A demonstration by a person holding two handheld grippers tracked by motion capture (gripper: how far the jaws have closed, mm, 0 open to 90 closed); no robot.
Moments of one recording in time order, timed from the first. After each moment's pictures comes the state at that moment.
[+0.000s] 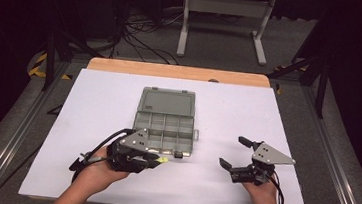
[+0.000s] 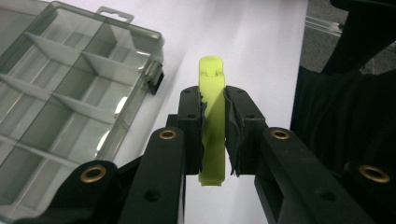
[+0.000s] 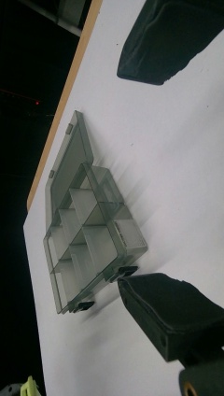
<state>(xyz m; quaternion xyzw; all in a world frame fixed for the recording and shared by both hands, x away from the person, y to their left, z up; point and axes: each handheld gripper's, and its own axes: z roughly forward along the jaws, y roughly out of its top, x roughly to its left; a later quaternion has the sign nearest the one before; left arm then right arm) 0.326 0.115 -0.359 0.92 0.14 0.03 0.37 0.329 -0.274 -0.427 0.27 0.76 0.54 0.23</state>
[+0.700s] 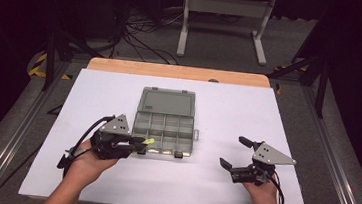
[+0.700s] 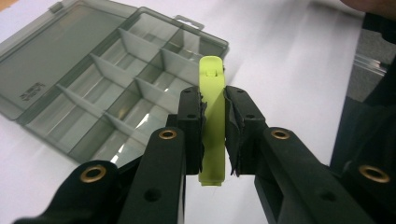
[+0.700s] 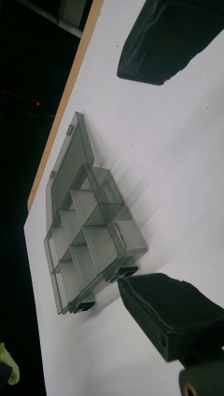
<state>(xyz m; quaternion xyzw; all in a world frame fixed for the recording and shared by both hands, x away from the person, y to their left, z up) 0.342 0.154 -0.354 0.88 0.22 0.08 0.40 0.329 -0.275 -0.427 0.27 0.76 0.54 0.24</state>
